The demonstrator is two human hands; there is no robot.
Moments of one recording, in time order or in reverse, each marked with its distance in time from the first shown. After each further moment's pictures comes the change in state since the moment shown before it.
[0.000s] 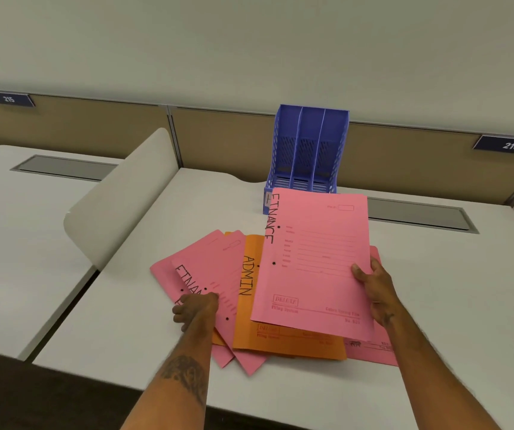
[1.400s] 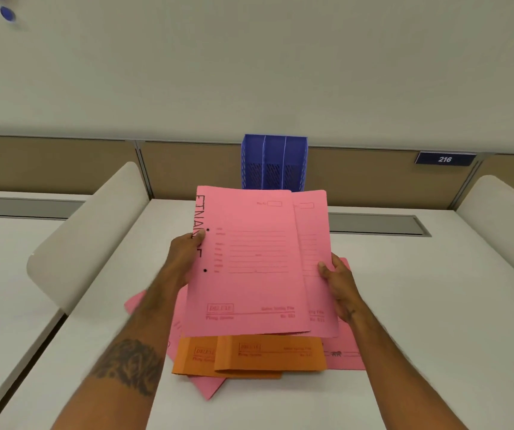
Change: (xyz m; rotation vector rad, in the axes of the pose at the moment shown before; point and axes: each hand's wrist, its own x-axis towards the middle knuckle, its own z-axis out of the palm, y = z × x) left_hand -0.042 0.127 -0.079 -0.560 -0.570 0.650; right_hand -0.018 -0.035 0.031 0.054 0.003 -0.103
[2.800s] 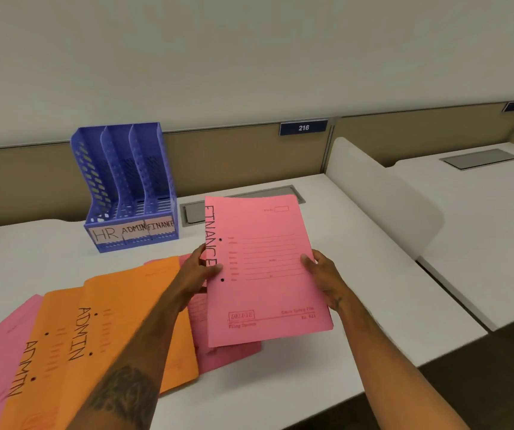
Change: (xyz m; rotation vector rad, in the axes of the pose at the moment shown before) left_hand -0.051 -0.079 0.307 0.303 -0.597 0.012; right_hand 0.002 0.007 -0.285 -0.099 0.204 0.107
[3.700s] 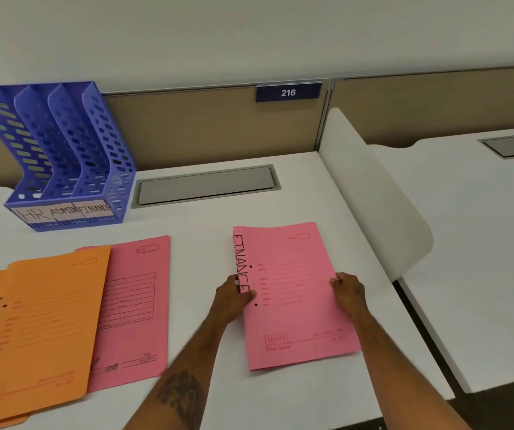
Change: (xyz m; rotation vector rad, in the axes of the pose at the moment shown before) left_hand 0.102 -0.032 0.269 0.212 0.125 -0.264; right_hand 0.138 0.065 -0.221 -0.682 0.168 0.184
